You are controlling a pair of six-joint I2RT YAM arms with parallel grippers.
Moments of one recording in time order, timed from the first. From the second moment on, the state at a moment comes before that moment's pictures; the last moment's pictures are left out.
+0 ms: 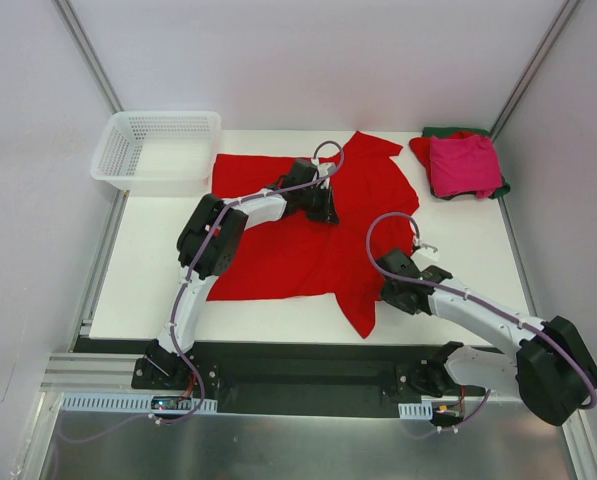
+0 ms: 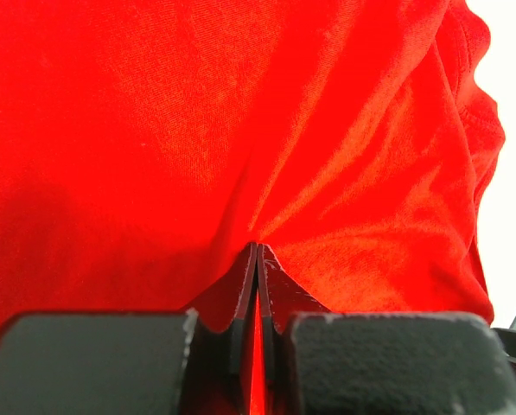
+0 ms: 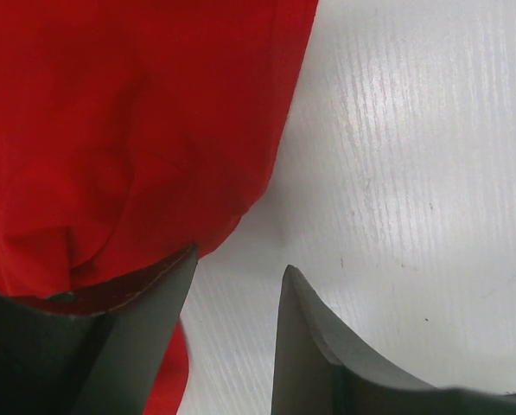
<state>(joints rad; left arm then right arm) -0.57 2.32 1.66 -0.07 0.49 -0.47 0.67 1.14 0.57 -0.68 0.45 1.06</state>
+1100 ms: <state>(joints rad) -0.57 2.32 1.66 -0.07 0.49 -0.47 0.61 1.08 0.50 -0.56 0.46 1.06</state>
